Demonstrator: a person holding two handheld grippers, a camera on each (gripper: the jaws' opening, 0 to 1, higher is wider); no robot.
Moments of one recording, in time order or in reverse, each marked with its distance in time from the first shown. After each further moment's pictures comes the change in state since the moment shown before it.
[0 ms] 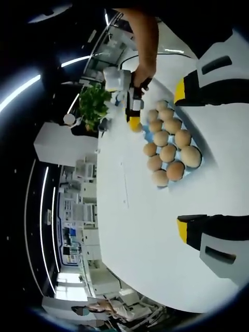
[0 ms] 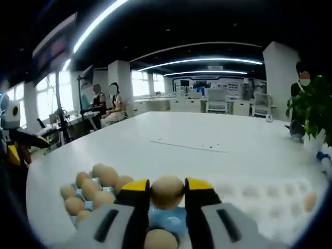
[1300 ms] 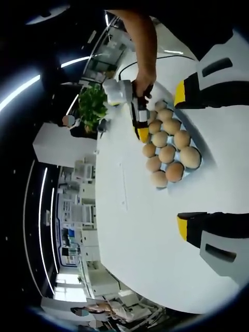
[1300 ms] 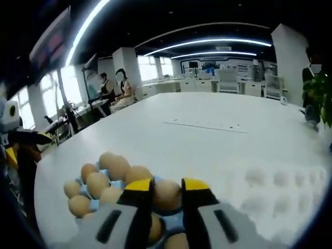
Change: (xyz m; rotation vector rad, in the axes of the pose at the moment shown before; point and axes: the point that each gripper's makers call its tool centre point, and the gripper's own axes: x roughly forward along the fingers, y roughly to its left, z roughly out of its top) left arm 0.004 0.001 -0.001 -0.001 0.012 -0.010; right arm 0.027 0.027 -0.027 0.040 0.150 0.090
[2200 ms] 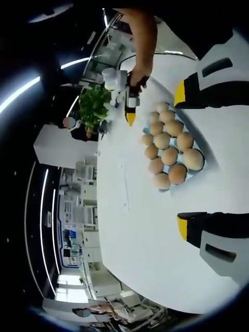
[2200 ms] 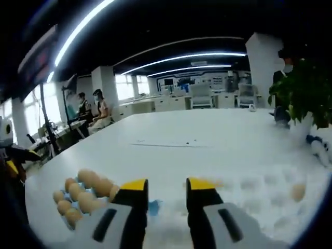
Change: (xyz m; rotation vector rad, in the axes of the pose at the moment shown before) left arm 0.002 -0.007 0.005 0.009 -0.011 -0.010; right arm -0.082 -0.103 0.018 0.109 -0.175 -0.273
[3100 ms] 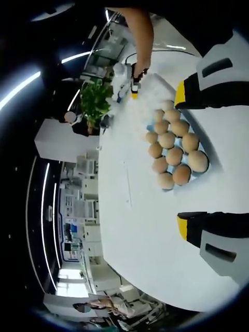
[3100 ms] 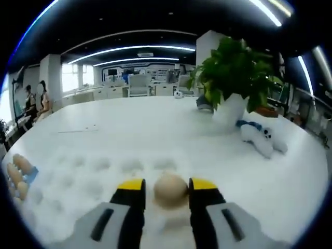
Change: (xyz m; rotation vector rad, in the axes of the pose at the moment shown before) left arm 0.004 -0.007 0.008 -0.006 -0.006 0.064; right arm -0.042 -0.197 -0.037 -0.025 0.090 -0.430
